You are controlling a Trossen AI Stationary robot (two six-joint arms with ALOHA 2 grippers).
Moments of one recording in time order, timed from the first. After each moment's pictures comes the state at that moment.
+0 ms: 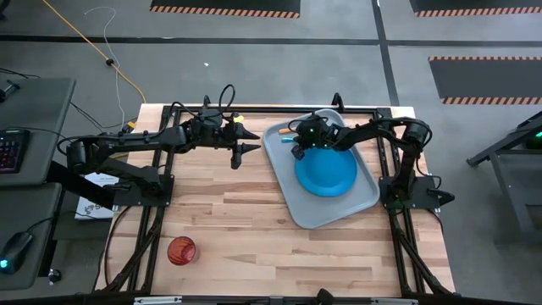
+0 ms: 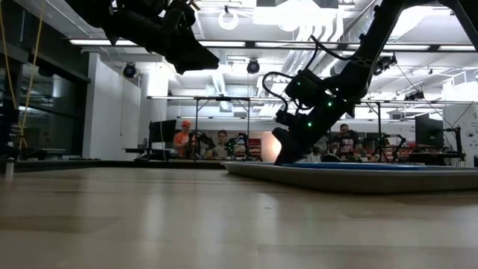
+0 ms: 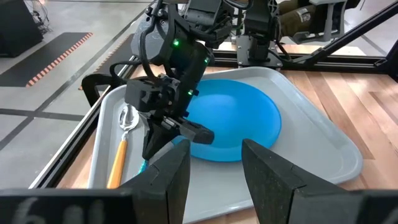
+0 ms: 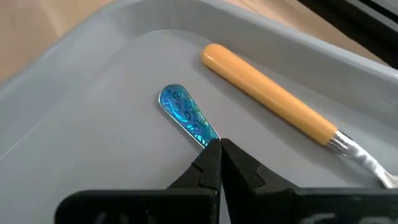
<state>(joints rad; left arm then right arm) 0.36 1.25 0.77 0.13 0.22 0.12 -0.51 1.86 0.81 0.31 0.00 0.08</state>
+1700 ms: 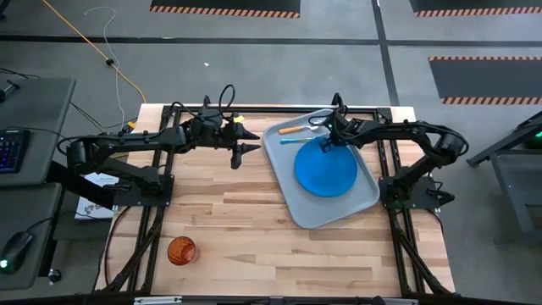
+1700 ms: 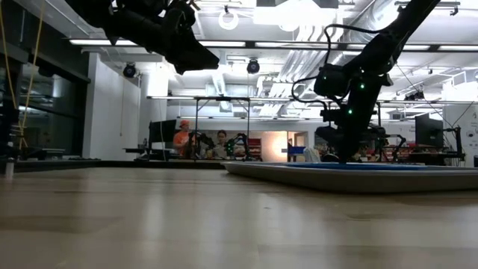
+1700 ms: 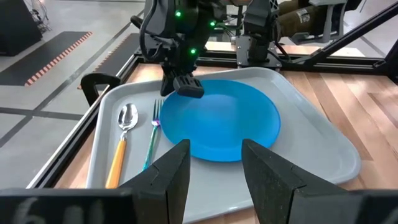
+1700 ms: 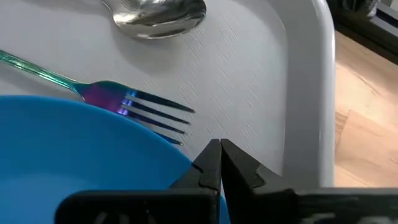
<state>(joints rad) 0.36 1.25 0.77 0.13 0.22 0.11 -0.64 1.53 0.72 -0.31 0.31 0.36</state>
